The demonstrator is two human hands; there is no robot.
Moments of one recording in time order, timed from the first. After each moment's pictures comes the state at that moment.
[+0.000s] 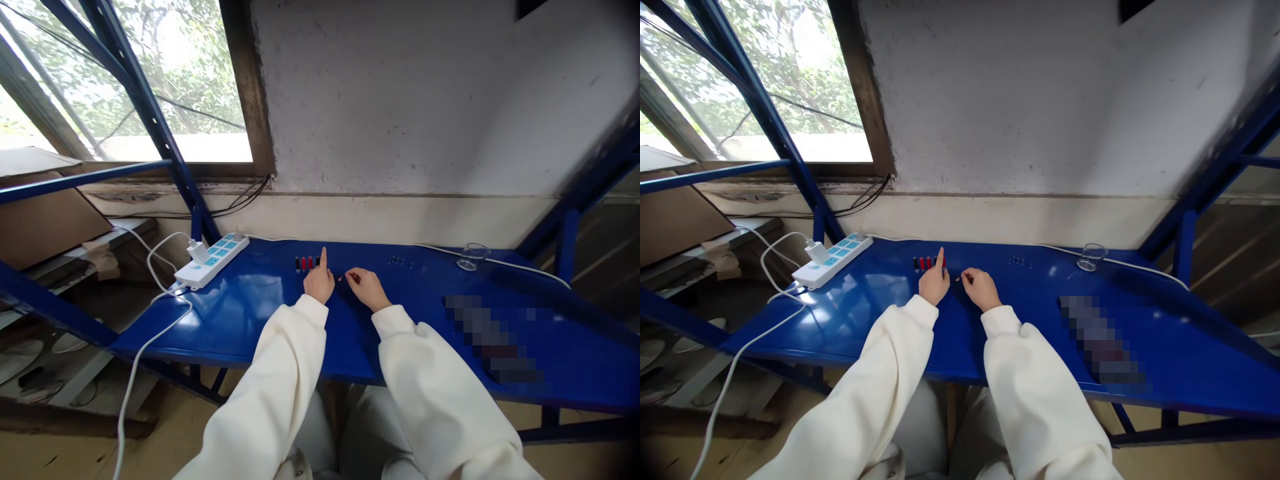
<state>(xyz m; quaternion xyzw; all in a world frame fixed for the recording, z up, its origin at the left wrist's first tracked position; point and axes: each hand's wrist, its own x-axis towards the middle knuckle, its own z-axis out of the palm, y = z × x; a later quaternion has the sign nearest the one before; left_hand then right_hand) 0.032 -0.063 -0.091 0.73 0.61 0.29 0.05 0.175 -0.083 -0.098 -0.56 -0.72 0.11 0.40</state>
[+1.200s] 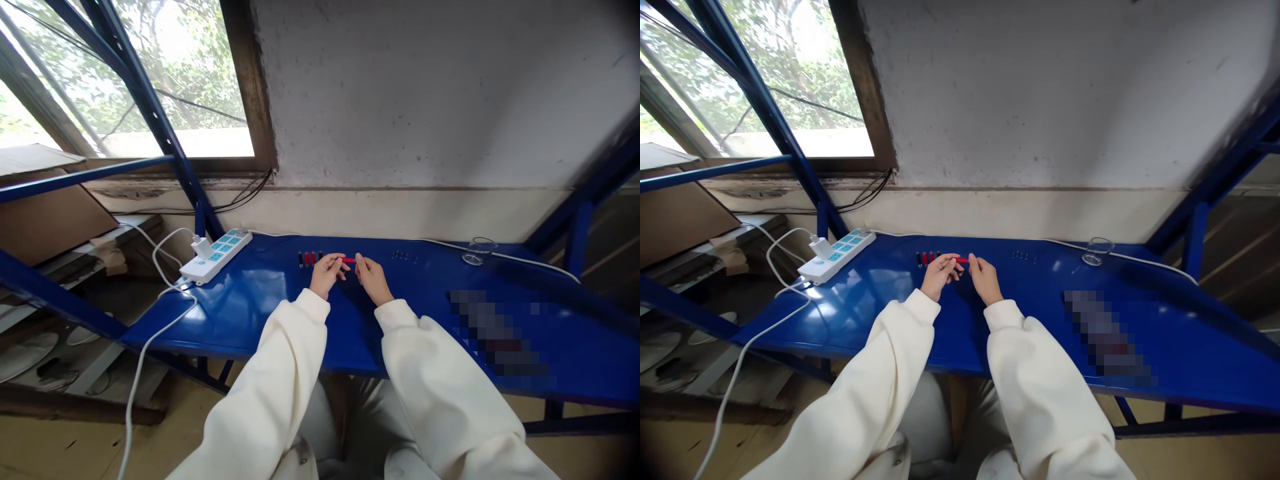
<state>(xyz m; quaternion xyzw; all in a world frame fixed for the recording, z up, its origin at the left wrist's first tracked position) 0.037 -0.067 -0.082 0.55 0.34 0.52 0.56 0.168 -0.086 -0.090 -0.54 -0.60 0.24 0.54</state>
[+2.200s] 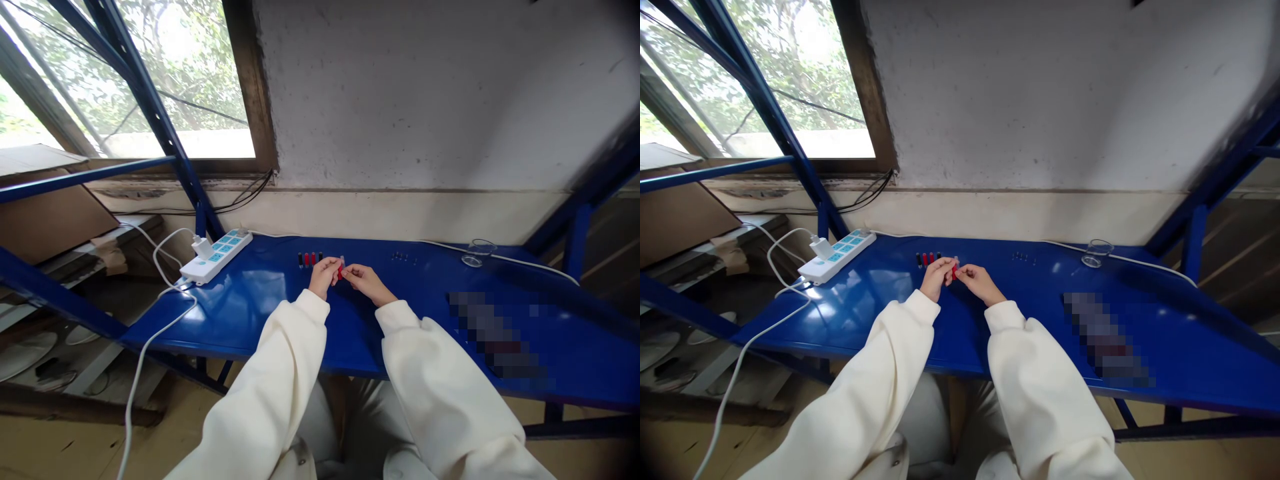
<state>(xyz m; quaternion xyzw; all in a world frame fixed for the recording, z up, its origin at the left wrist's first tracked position) 0.034 -0.066 -0.083 0.51 0.36 0.52 0.59 0.164 -0.089 -0.083 -0.47 -0.62 0.44 0.46</state>
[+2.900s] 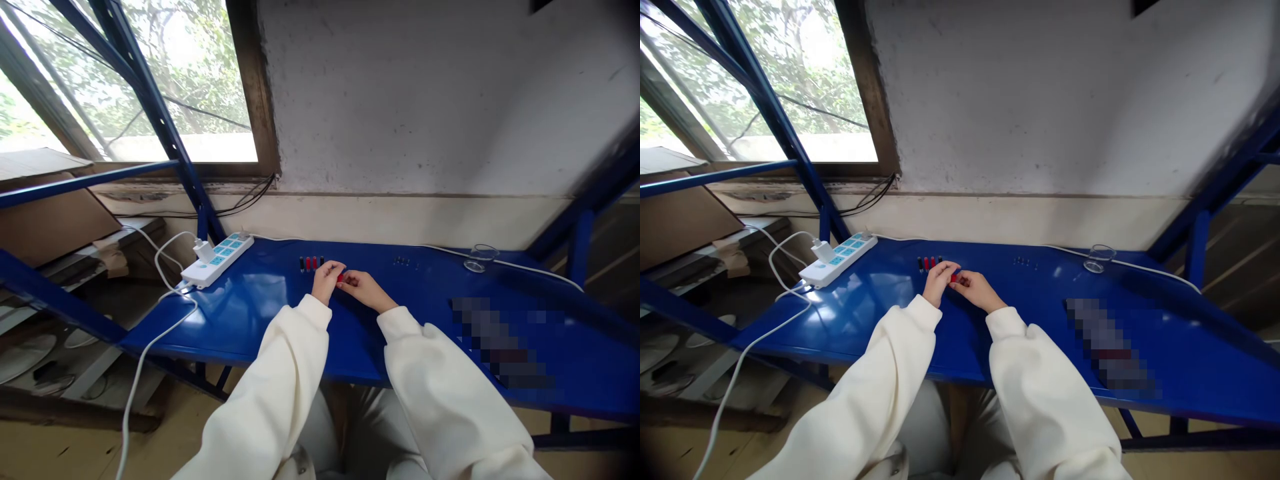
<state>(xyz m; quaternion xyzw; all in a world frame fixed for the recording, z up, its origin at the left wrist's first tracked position) 0.035 -0.069 -0.081 0.54 0.39 0.55 0.50 0.161 -0.084 -0.092 -0.45 -0.73 0.34 0.40</state>
